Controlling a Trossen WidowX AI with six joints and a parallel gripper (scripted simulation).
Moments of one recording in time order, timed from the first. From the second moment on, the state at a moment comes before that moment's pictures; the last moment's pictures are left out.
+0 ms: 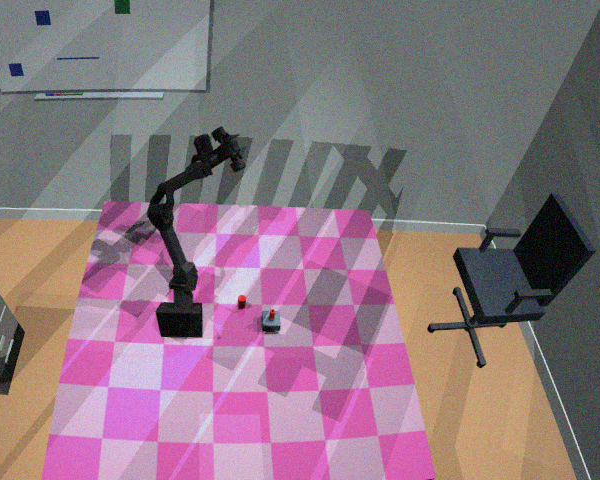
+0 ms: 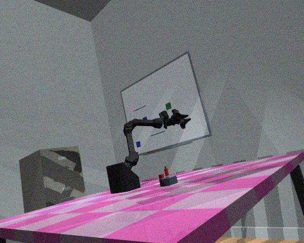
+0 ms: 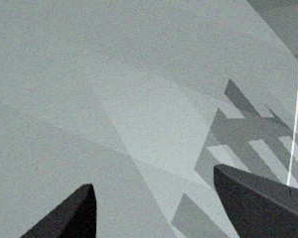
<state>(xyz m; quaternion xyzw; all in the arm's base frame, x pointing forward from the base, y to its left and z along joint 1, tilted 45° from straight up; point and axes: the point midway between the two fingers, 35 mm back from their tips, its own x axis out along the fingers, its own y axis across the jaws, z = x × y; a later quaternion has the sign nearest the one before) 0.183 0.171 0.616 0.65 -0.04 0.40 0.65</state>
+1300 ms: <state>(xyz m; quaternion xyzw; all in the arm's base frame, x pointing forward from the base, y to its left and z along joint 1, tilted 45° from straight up) 0.232 0.032 0.093 0.50 0.69 -0.05 0.52</state>
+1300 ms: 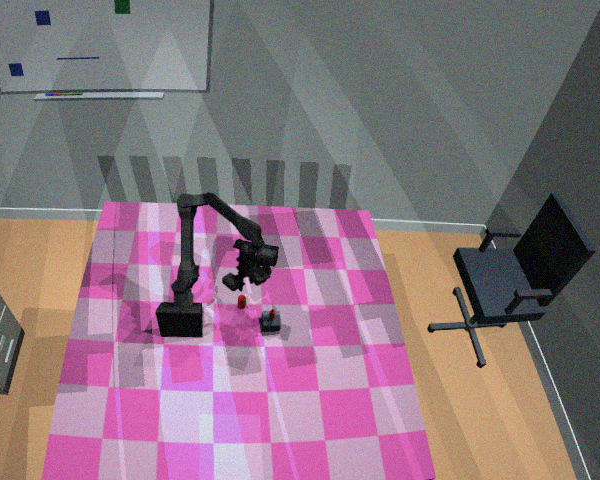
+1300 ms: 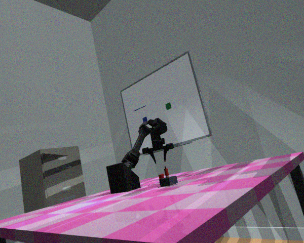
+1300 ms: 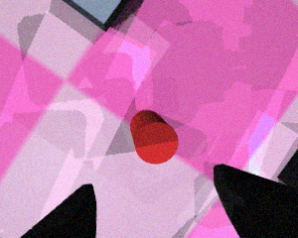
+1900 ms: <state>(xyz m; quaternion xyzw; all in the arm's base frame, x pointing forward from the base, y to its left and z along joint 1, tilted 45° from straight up) 0.222 0.059 0.057 0.53 0.70 -0.04 0.48</state>
